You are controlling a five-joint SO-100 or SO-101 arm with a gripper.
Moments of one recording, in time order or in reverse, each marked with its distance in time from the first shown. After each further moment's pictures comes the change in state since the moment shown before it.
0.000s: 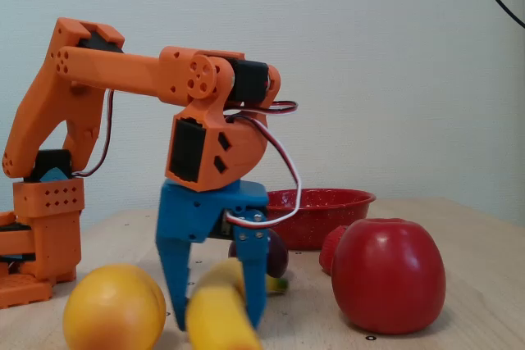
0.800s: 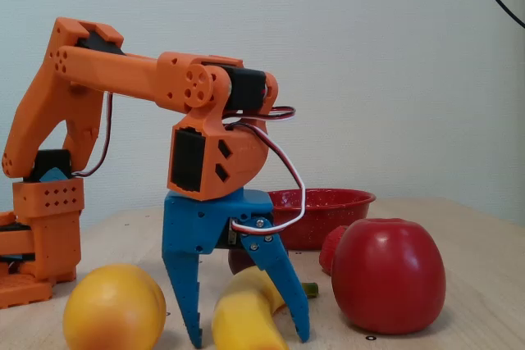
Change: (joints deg) arm -0.4 0.2 3.2 -9.0 0.9
